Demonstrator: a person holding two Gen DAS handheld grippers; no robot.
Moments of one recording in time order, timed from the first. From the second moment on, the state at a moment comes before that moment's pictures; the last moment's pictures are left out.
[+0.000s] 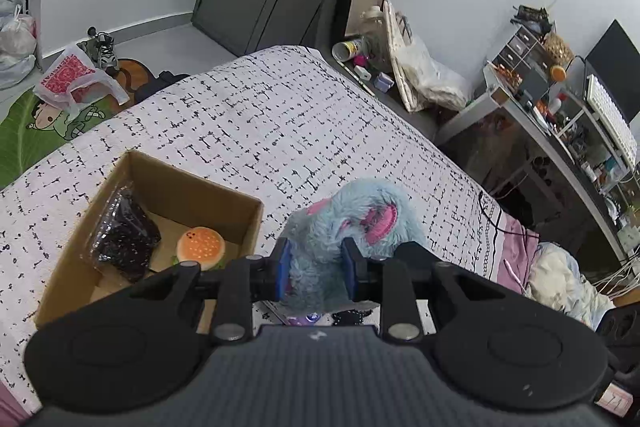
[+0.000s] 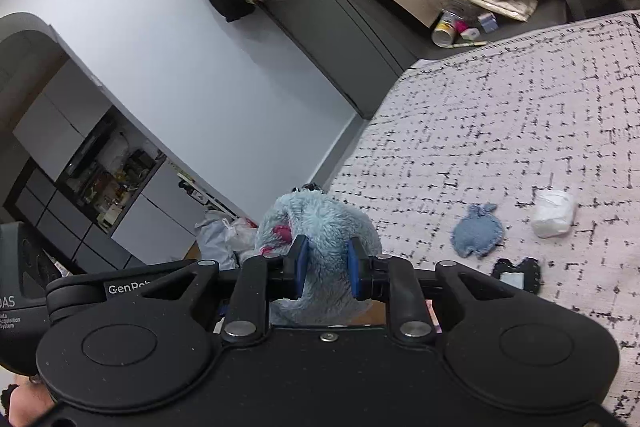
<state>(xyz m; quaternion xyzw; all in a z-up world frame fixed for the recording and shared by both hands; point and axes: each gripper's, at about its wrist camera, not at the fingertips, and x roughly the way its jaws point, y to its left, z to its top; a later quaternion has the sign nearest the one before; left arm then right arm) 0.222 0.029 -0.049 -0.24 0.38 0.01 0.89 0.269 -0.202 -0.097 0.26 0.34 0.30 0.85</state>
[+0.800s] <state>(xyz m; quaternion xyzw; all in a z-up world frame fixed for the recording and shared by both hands) 0.206 0.122 -0.073 -0.28 0.38 0.02 0.88 0.258 -0.115 -0.113 0.20 0.35 0.34 0.85</state>
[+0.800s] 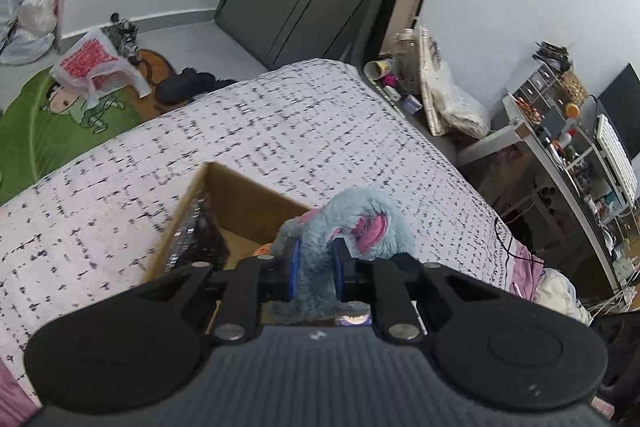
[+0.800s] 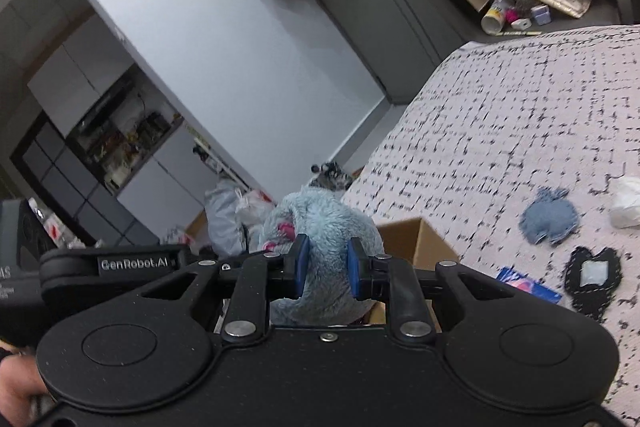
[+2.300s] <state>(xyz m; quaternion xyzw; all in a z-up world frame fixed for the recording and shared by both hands) 0.195 0.119 -0.038 -0.18 0.38 0.10 0.90 0.241 -0.103 -0.099 0.12 0.41 0.32 0.84</state>
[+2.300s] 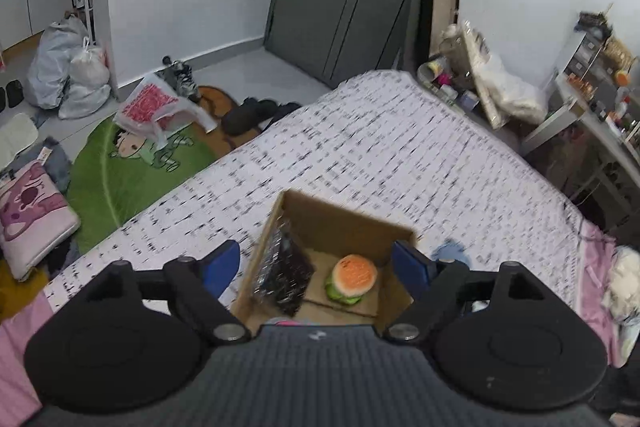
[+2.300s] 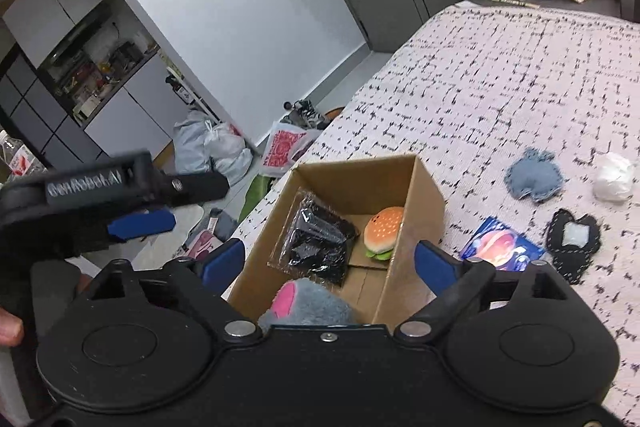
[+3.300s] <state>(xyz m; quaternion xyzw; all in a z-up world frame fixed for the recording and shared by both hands) 0.211 0.018 -0.035 -0.12 0.40 0.08 0.90 0.258 -0.215 -0.100 0.20 0.44 0.23 0.85</state>
